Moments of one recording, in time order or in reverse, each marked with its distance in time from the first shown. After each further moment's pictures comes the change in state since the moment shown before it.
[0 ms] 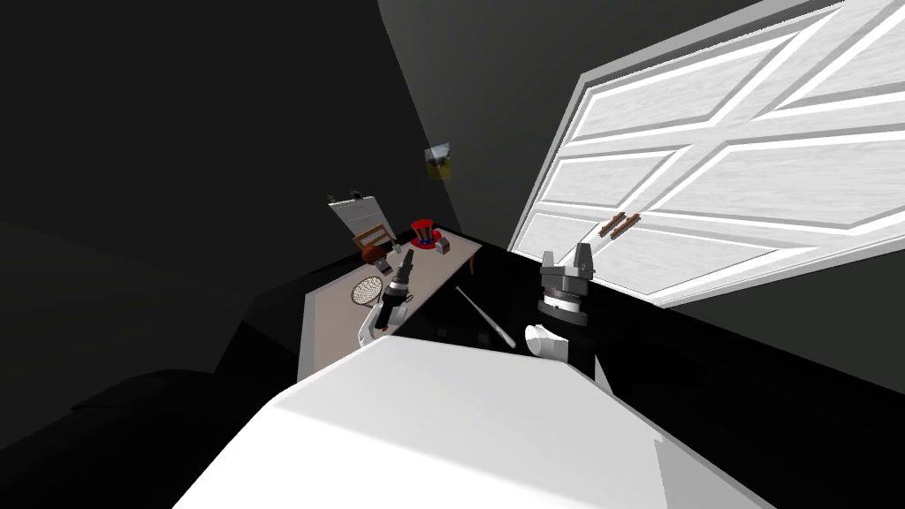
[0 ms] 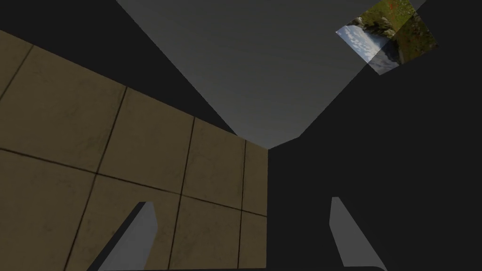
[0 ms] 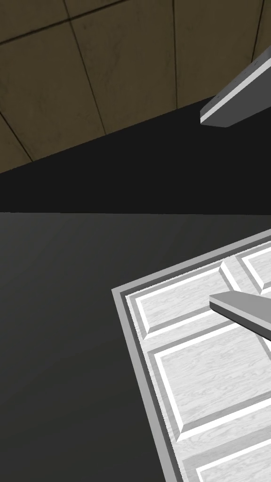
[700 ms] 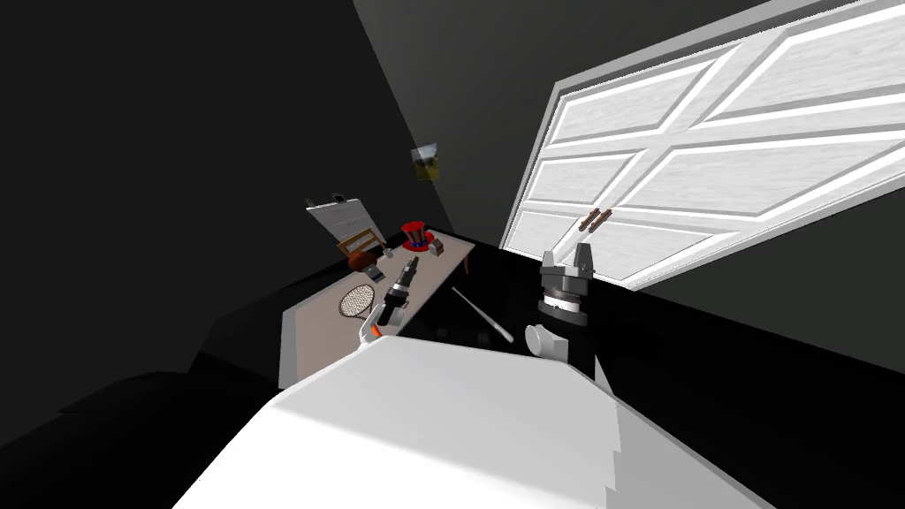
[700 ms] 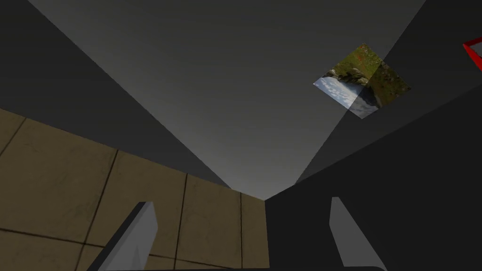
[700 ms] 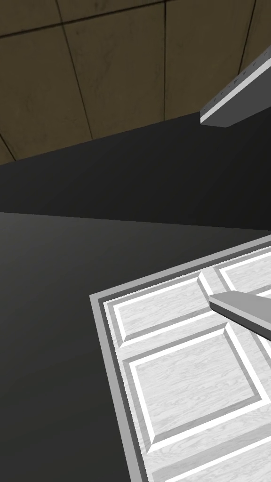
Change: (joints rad) left arm -0.044 0.061 0.006 0.176 -0.056 0.012 -0.040; right arm 0.000 0.000 0.000 0.000 0.000 0.000 0.000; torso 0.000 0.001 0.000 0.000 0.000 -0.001
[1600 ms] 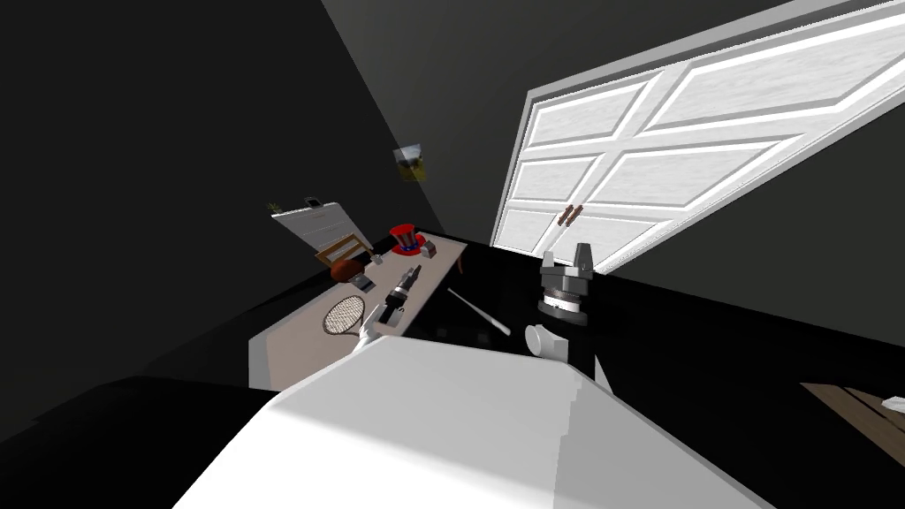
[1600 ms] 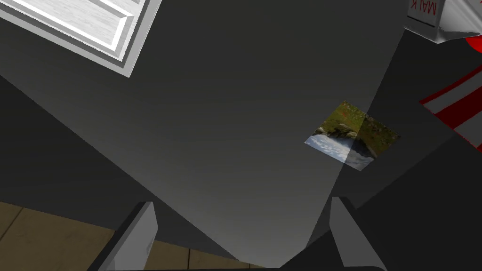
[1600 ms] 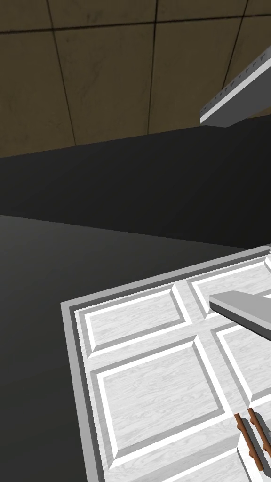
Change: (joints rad) left arm -0.071 0.068 0.005 0.247 -0.077 0.001 -0.045; right arm 0.000 0.000 0.000 0.000 0.000 0.000 0.000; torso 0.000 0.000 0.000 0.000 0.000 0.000
